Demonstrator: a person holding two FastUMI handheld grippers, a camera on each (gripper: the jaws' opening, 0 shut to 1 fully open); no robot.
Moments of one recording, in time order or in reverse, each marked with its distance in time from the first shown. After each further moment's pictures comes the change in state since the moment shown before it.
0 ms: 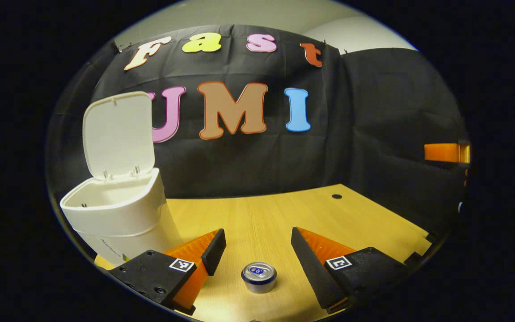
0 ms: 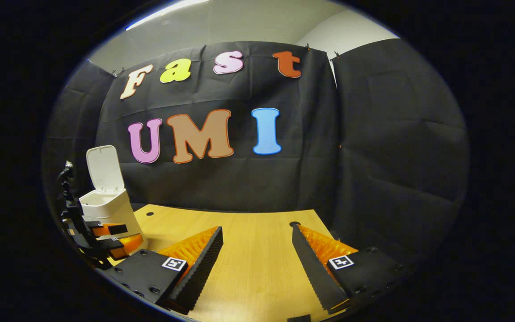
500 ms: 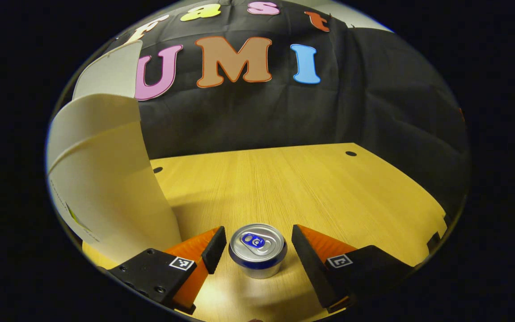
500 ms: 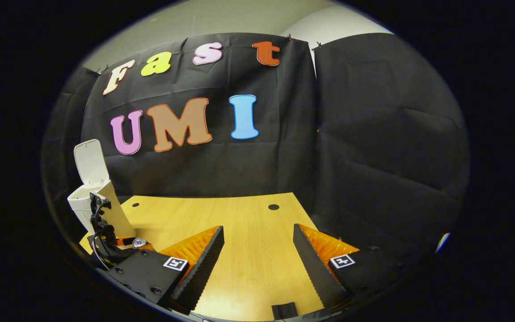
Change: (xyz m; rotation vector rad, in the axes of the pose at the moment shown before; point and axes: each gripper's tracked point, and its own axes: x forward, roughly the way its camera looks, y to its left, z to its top) left arm 0.043 -0.001 -0.110 -0.027 0.232 0.045; right arm -0.030 -0.045 -0.028 0.024 0.081 -0.100
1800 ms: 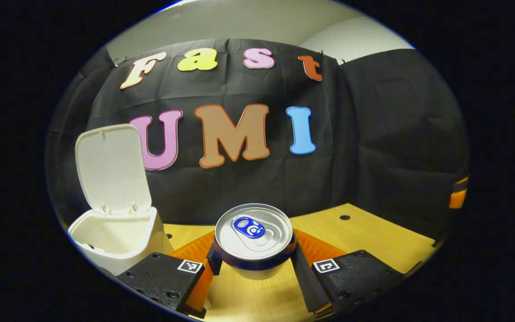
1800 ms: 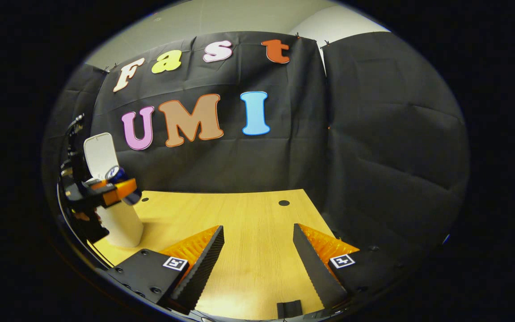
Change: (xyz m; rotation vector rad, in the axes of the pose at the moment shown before) left arm -0.087 0.003 0.221 0.054 -0.479 0.009; right arm 0.007 0.019 -0.018 -0.016 0.007 0.099
